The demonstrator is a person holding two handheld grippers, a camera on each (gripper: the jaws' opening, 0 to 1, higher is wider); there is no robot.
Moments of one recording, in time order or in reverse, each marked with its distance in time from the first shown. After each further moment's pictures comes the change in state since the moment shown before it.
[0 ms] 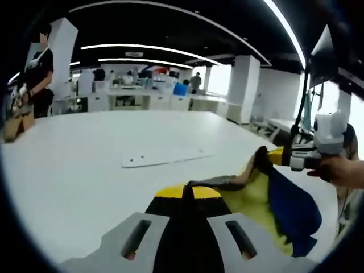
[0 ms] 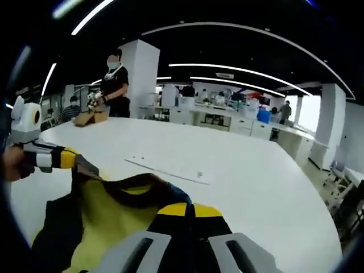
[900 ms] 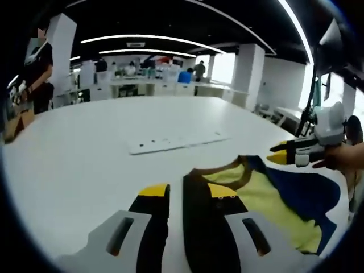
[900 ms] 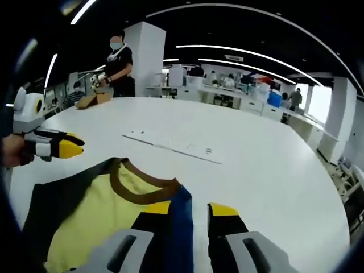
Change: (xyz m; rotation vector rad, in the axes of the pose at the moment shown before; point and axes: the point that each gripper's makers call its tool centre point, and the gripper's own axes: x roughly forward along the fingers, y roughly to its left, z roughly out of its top) left arm 0.017 0.030 -0.028 0.071 0.084 0.012; right arm 0.034 0.013 -0.033 0.003 0.115 0.095
